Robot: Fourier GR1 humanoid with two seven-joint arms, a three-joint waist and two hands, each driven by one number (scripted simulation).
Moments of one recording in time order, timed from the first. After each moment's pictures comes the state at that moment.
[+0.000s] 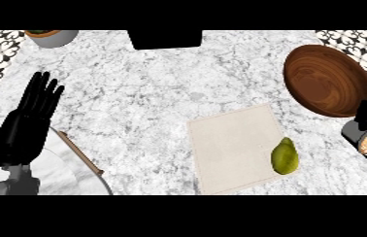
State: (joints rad) left arm -0.06 0.28 0.14 -1.60 0.37 -0.04 0.02; right arm -0.03 -0.91 0.00 -1.73 0.49 0.18 -0.20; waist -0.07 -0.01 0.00
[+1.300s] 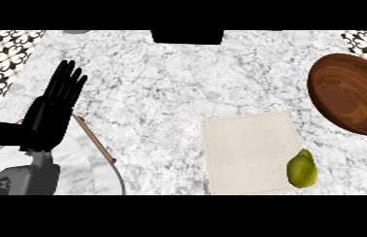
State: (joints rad) left arm -0.16 0.22 0.08 -1.59 0.32 -0.06 0.05; right arm -0.62 -0.82 -0.21 -0.79 0.52 0.10 -0.40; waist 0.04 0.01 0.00
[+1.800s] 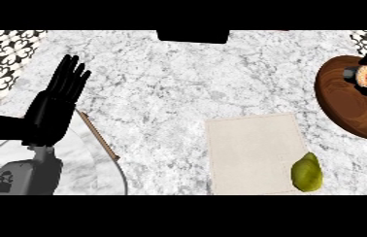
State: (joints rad) left arm -0.19 0.21 0.08 -1.59 0.32 -0.06 0.07; right arm -0.80 -0.76 -0.14 -0.40 0.66 0.07 -0.40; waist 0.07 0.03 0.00
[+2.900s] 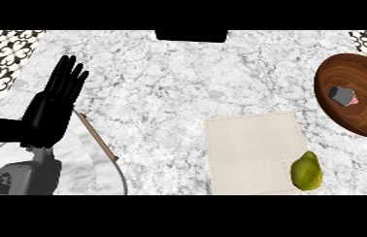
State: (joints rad) left arm -0.18 0.21 0.09 -1.60 0.31 -0.06 0.06; right arm -0.90 -0.88 -0.51 -0.12 0.31 0.34 -0.58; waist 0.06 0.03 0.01
